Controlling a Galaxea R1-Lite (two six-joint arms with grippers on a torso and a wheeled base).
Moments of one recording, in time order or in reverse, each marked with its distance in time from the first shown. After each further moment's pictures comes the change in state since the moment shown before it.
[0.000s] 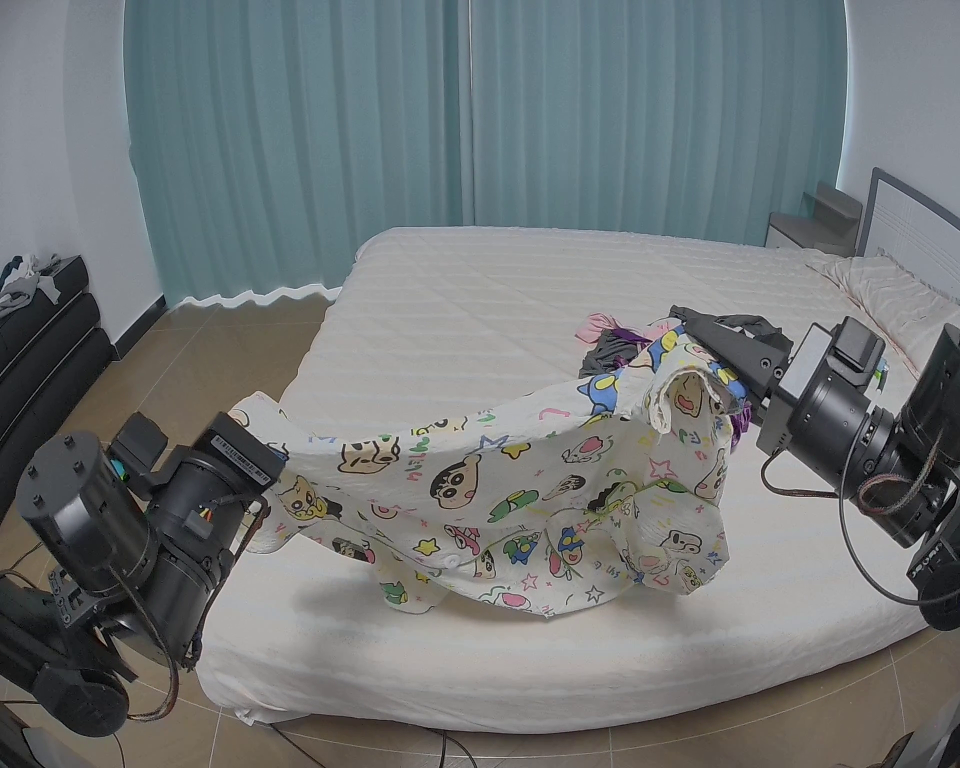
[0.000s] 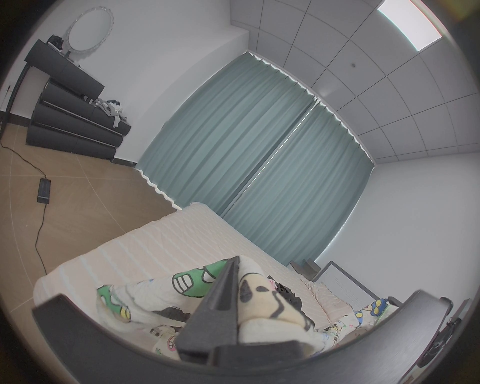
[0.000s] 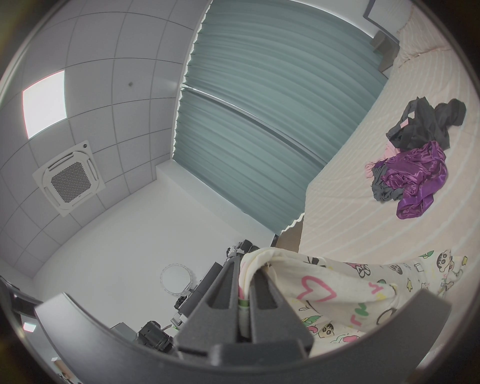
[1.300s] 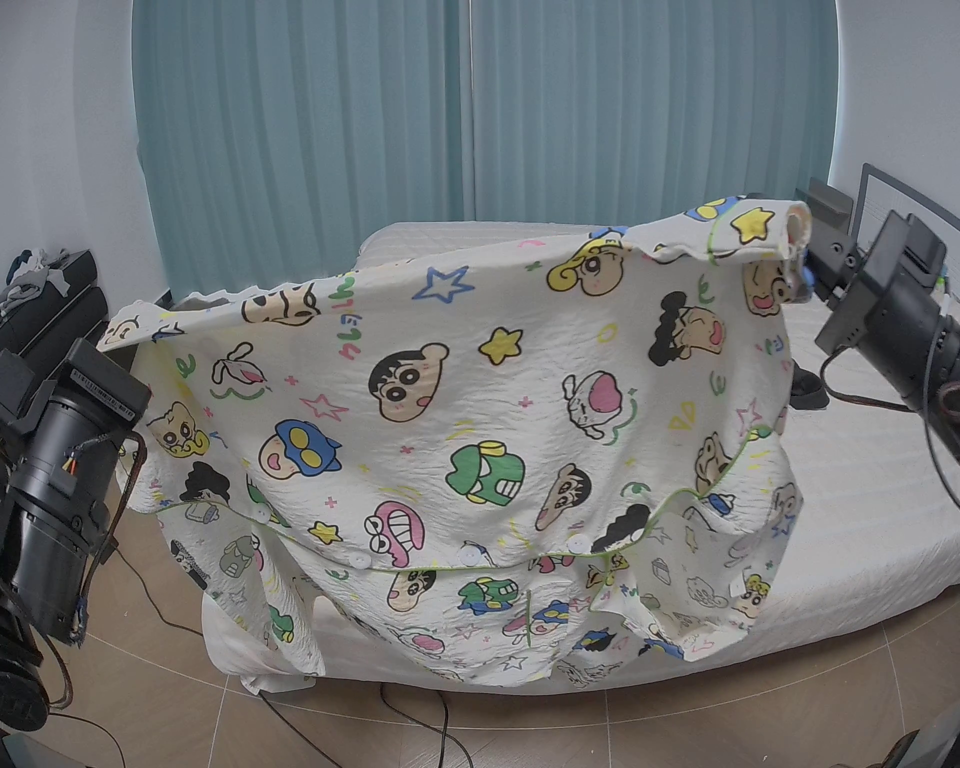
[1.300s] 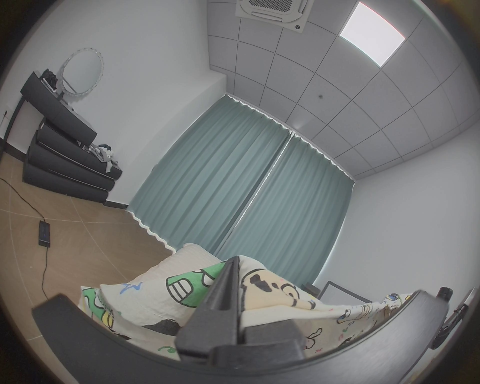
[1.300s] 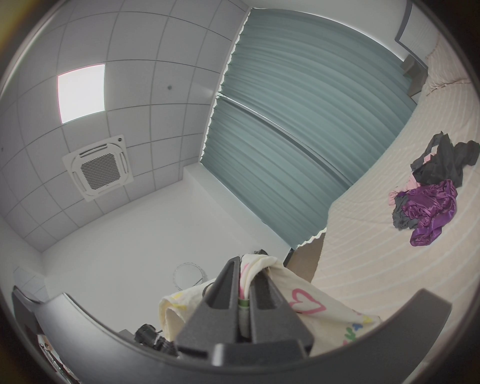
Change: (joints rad) left arm 0.047 -0.281 -0.016 0.010 0.005 0.249; right arm -0.059 -0.140 -0.192 0.181 0.093 -0.074
